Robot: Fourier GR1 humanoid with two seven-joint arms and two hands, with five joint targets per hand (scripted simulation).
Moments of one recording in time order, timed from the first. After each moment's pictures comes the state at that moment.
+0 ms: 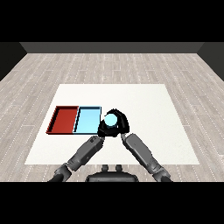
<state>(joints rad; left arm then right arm) -0.49 0.01 -0.62 -0.96 0.69 0.40 -0.62 -0.45 -0.01 0.50 -1.42 -0.28 -0.47 -0.19</state>
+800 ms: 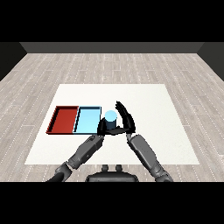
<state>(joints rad) -0.52 0.00 -0.60 -0.91 0.65 0.42 -0.63 -0.37 -0.03 0.42 -1.50 -0.20 -0.38 -0.14</state>
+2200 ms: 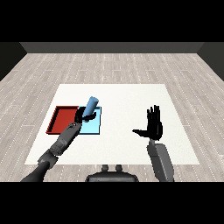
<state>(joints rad) -0.73 0.29 -0.49 -0.53 0.38 0.54 -0.20 -0.09 -0.09 0.10 -1.66 -0.46 -0.19 -0.29</state>
